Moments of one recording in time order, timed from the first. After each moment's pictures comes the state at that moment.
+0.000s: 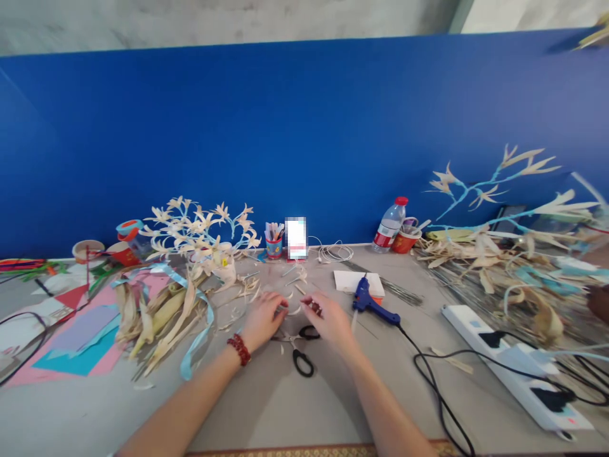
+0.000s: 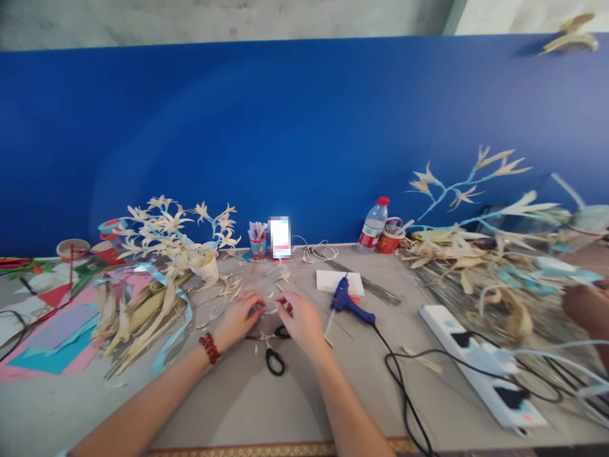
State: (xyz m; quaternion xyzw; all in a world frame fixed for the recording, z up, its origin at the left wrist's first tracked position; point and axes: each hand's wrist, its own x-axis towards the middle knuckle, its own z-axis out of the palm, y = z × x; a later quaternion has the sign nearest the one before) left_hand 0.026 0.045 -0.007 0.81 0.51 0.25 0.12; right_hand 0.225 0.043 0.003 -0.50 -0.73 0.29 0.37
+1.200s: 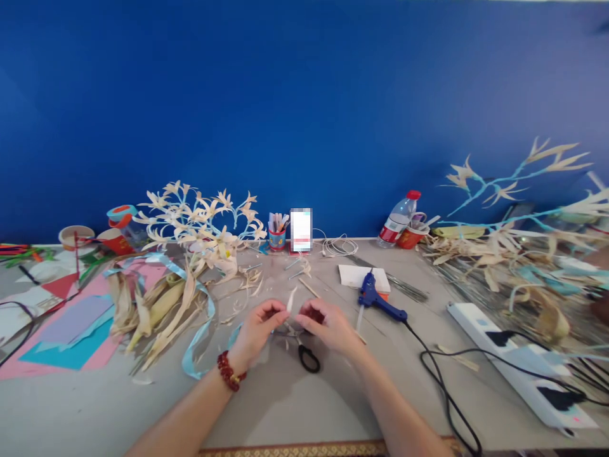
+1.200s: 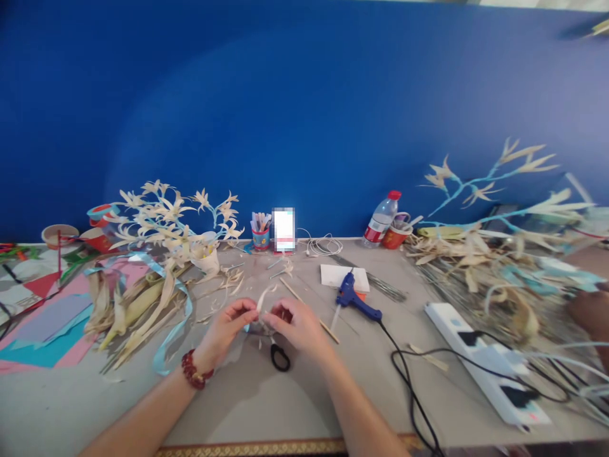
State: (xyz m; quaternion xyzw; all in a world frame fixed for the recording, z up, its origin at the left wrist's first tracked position) left_hand 0.023 0.006 -0.002 0.47 0.44 0.51 0.57; right_hand 0.211 0.023 0.018 -0.45 -0.73 0.41 0.31
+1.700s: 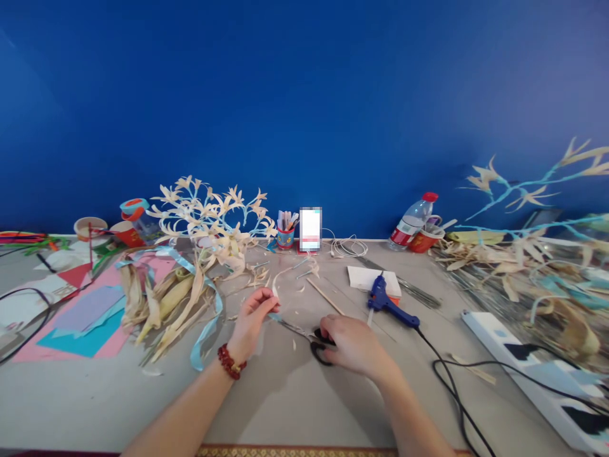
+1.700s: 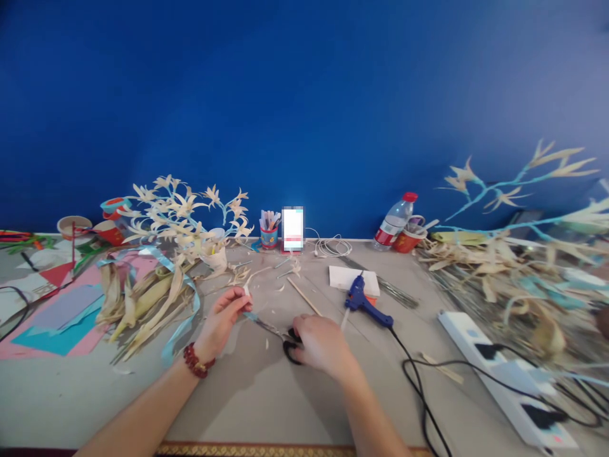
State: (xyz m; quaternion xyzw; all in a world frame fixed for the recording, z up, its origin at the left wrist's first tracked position) left_hand 0.003 0.017 -0.006 0.40 0.45 0.60 0.53; right_hand 0.226 0.015 0.026 -0.48 -0.87 0.12 0.00
